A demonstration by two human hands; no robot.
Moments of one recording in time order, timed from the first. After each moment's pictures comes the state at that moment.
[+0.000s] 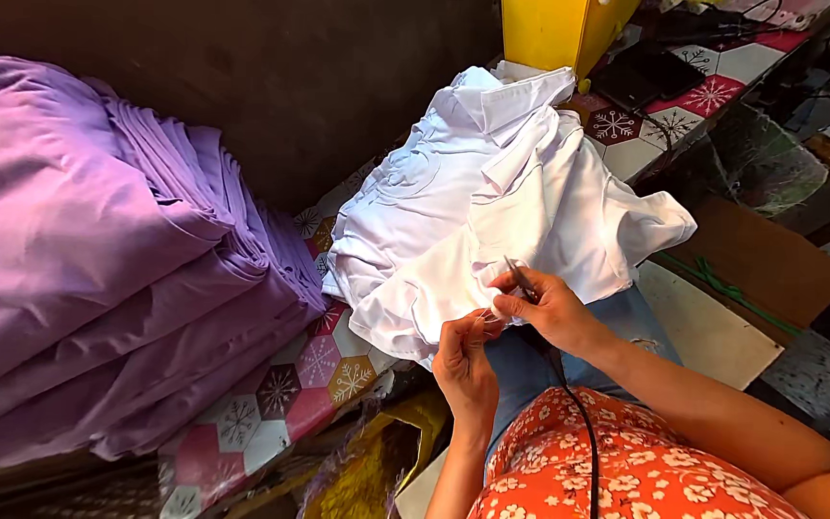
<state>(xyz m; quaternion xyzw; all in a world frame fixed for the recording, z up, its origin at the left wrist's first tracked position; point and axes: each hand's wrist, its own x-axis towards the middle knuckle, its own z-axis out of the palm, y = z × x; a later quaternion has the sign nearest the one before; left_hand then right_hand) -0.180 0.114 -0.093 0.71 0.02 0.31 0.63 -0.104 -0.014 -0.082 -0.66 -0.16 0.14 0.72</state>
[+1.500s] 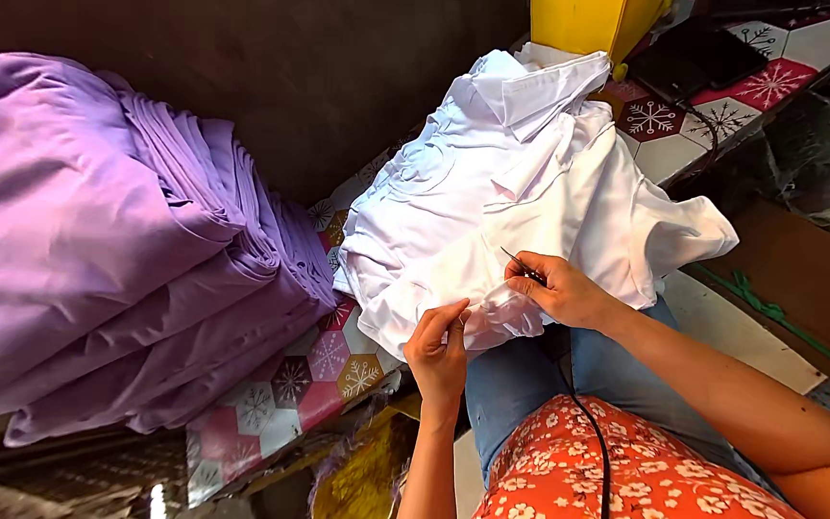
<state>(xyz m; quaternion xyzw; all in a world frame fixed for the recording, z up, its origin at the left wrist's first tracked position) -0.150 0.166 -0.101 0.84 0.01 0.30 0.45 -0.039 -0.023 -0.088 -0.73 -0.26 0.20 0.60</state>
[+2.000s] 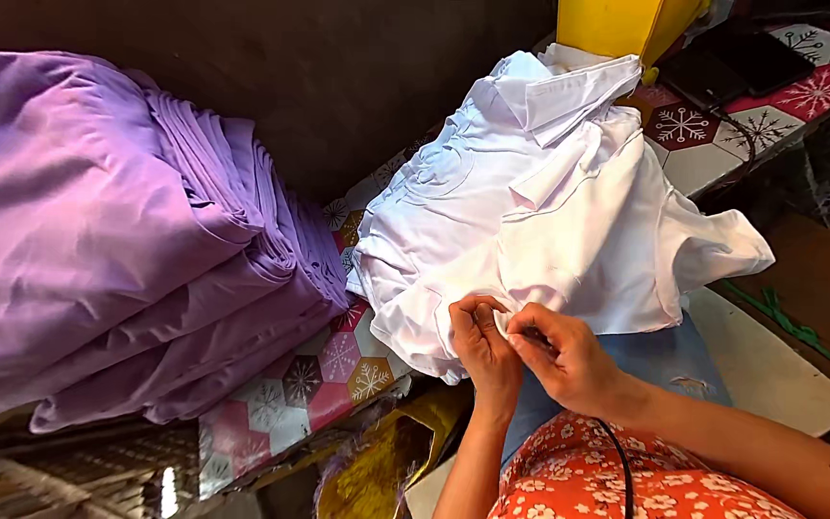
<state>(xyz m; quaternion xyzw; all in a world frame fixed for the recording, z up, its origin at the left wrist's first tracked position) -0.118 0.114 -0.093 0.75 0.09 0.36 0.55 -0.099 0.004 -0.079 -0.71 -0.32 -0.02 0.62</state>
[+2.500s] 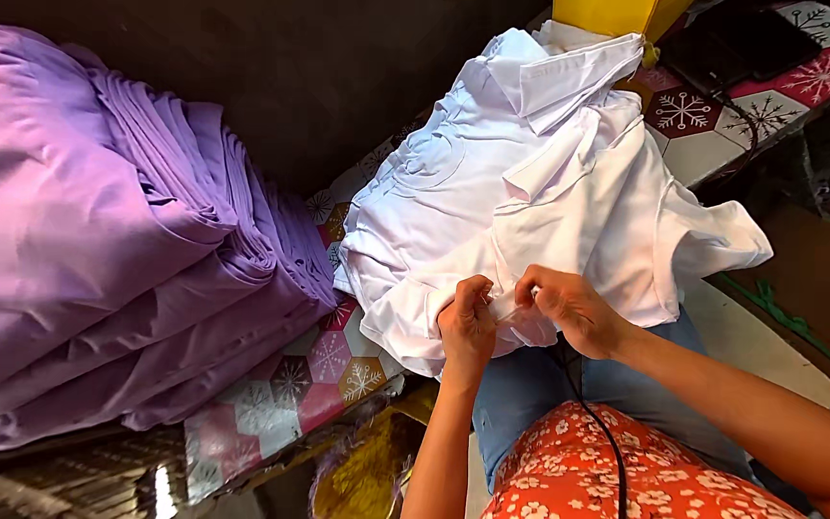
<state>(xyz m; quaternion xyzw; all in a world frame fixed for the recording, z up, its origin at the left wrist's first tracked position) -0.097 0.157 -0.121 0.84 -0.03 0.33 0.42 -0.041 -0.015 -0.109 -0.71 -0.36 0.09 0.60</state>
